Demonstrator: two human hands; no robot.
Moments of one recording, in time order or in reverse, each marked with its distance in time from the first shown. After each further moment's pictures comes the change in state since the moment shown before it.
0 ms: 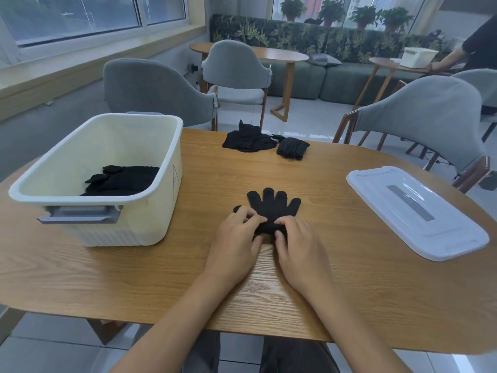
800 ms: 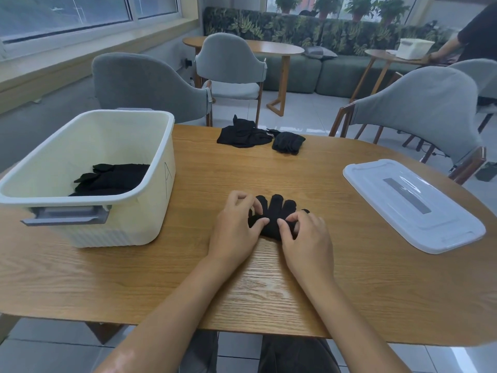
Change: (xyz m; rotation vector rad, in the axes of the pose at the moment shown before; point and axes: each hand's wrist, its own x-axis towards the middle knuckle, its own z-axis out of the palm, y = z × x) left_hand 0.022 0.004 0.004 -0.190 0.048 -0.131; right_hand 0.004 0.009 0.003 0.029 0.165 0.246
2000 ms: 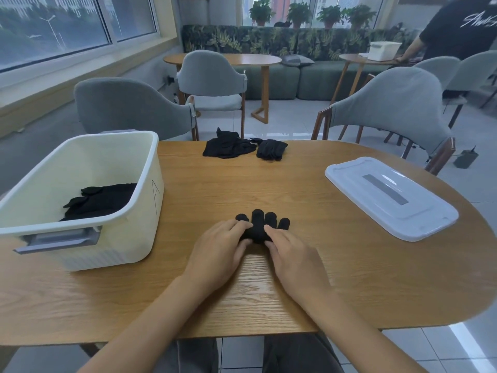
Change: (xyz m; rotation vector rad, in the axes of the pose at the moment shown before) left_hand -0.018 -0.008 -0.025 0.290 -0.170 0.330; right_hand -0.024 -0.005 -0.025 -0.060 -0.133 -0.300
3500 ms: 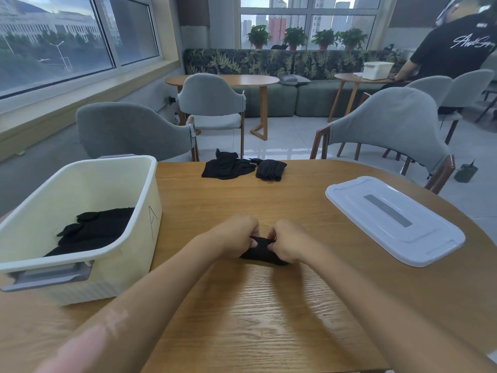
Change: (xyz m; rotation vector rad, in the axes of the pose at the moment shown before) left_hand 0.110 0.003 -0.020 -0.022 -0.639 -0.180; right_hand 0.114 0.005 -0.023 -0.042 -0.706 0.453
